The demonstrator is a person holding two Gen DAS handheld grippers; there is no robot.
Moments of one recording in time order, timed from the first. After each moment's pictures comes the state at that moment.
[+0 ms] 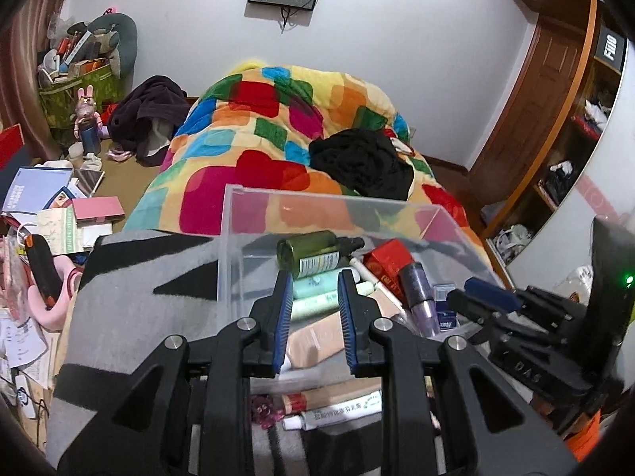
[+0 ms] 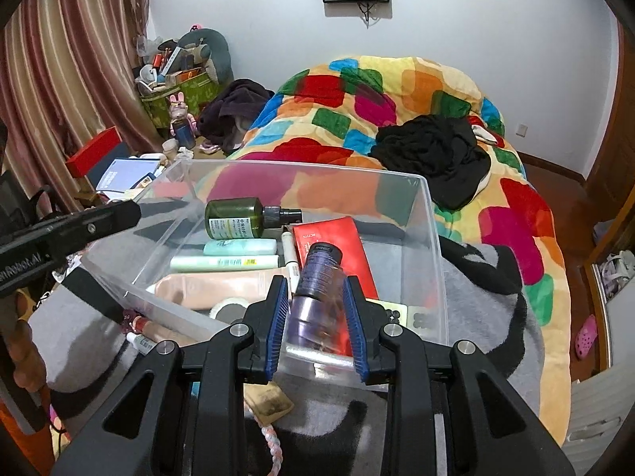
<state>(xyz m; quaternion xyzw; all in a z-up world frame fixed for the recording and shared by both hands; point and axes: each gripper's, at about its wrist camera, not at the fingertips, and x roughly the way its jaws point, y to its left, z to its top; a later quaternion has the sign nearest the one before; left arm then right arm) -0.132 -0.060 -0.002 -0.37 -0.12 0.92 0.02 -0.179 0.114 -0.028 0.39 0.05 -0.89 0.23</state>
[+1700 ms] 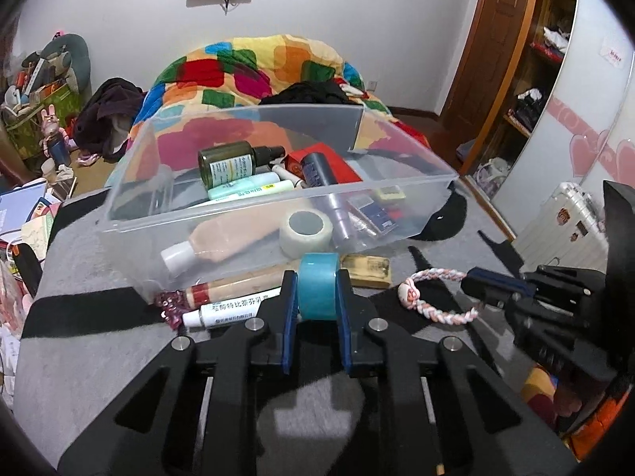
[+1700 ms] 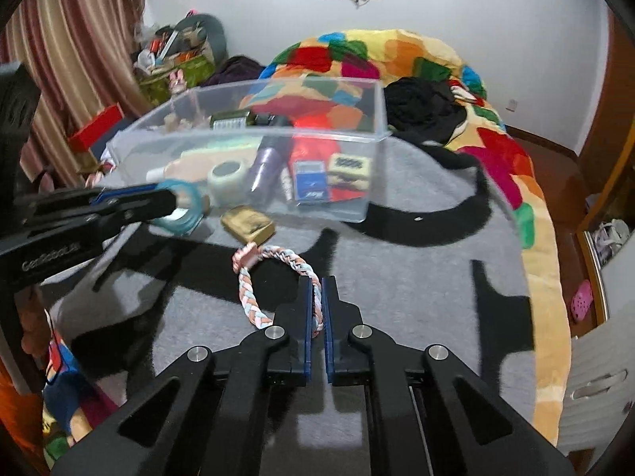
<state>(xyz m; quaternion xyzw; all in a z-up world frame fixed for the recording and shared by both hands) -0.078 0.015 -0.037 -0.41 -0.04 0.91 0.08 -0.090 0.181 -0.059 0.41 0.04 -0.88 0.21</state>
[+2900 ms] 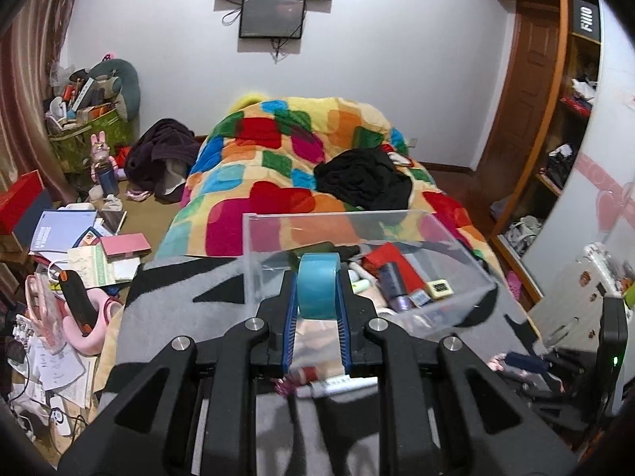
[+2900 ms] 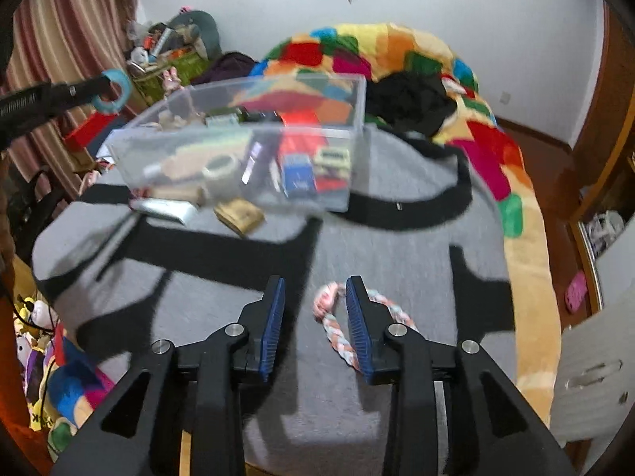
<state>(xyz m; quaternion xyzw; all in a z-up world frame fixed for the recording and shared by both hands) -0.094 -0.046 0.033 -0.33 -0.06 0.94 0.00 -0.085 0.187 -0.069 0.44 0.05 -0.87 0.20</state>
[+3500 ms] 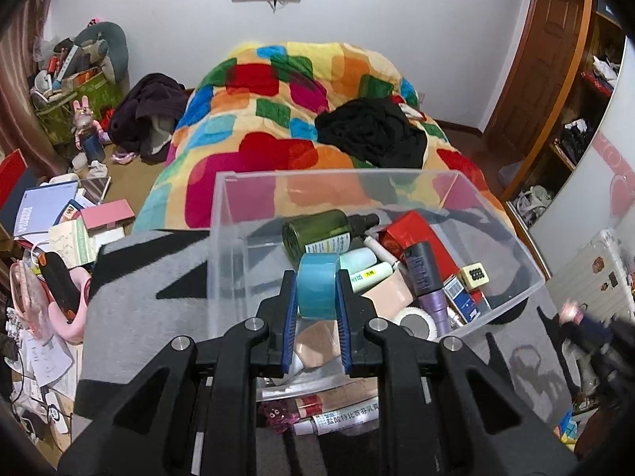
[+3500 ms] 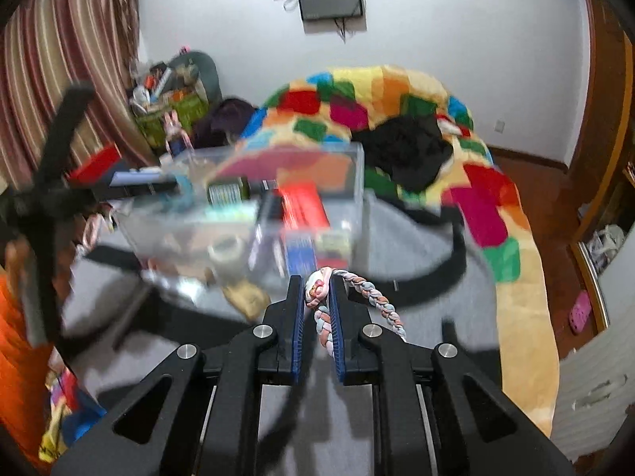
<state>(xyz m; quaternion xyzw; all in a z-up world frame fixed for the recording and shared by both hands) -0.158 -0.047 -0.017 -0.42 -0.06 0.91 0.01 -0.108 0.172 -0.006 0.35 0.02 -0.91 0.21</state>
